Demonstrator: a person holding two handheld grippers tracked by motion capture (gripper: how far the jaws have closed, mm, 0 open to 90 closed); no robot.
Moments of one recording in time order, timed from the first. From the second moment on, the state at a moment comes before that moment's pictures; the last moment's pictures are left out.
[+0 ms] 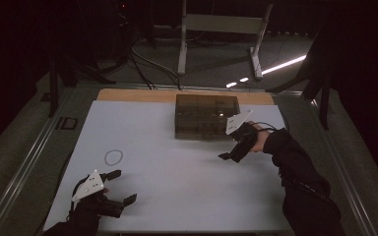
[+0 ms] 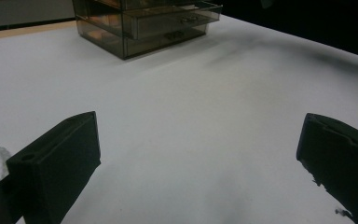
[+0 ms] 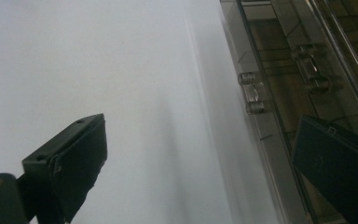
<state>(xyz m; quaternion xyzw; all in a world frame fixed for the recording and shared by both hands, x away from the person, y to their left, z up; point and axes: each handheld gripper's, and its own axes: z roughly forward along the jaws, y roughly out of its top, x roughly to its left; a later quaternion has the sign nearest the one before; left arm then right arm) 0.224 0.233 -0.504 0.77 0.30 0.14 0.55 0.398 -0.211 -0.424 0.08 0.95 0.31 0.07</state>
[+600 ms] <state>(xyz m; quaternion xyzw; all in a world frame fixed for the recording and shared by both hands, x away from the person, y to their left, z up) 0.224 0.233 -0.504 0.77 0.31 0.14 0.55 0.423 -0.219 -0.412 0.07 0.95 0.31 0.04</state>
